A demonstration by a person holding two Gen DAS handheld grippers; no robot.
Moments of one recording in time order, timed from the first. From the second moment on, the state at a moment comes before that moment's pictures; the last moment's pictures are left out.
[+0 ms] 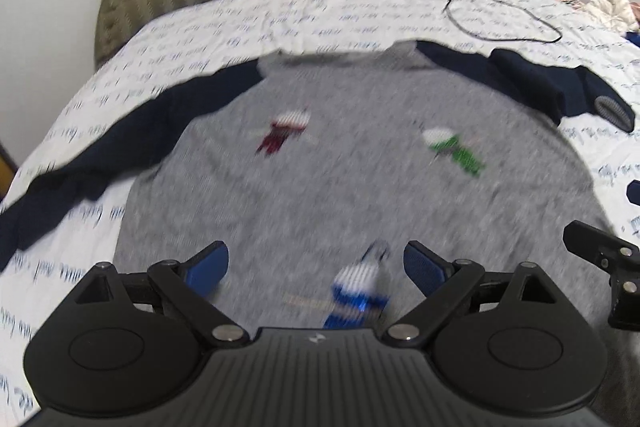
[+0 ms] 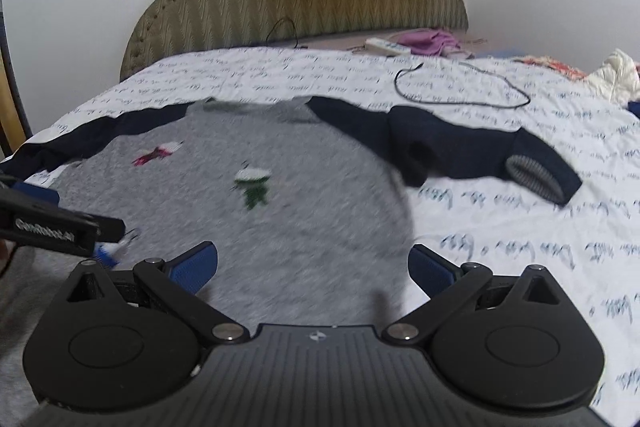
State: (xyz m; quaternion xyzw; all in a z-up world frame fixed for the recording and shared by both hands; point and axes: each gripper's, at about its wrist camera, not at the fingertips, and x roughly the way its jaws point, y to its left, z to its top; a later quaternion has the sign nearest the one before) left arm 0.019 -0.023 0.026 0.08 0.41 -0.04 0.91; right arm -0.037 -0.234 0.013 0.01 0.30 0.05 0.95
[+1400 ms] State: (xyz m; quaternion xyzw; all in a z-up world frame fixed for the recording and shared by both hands) left arm 0.072 -0.081 -0.003 0.16 0.40 -0.04 0.90; right arm 0.087 -0.465 -0.030 0.09 0.29 -0.12 0.94
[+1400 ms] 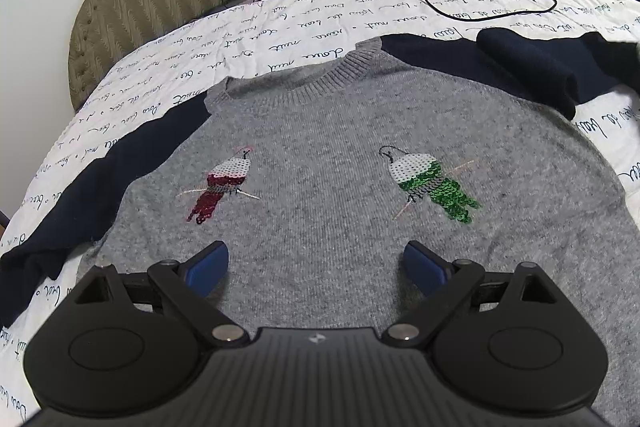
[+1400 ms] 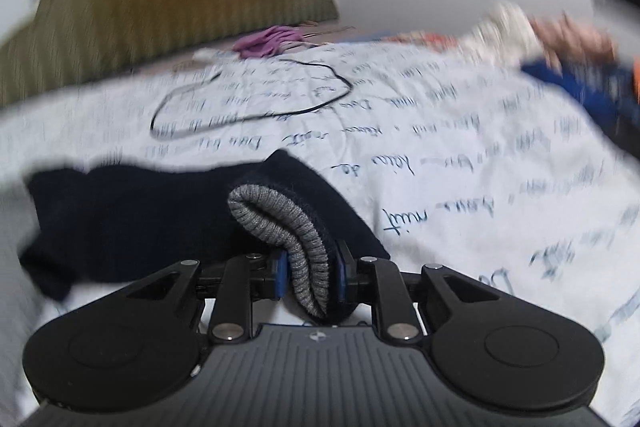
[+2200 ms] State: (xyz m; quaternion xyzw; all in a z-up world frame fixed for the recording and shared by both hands) left arm 0.074 -0.062 -0.004 0.14 0.41 -0.03 0.90; right arm 0.077 -0.469 -0.025 0.38 0.26 0.02 0.89
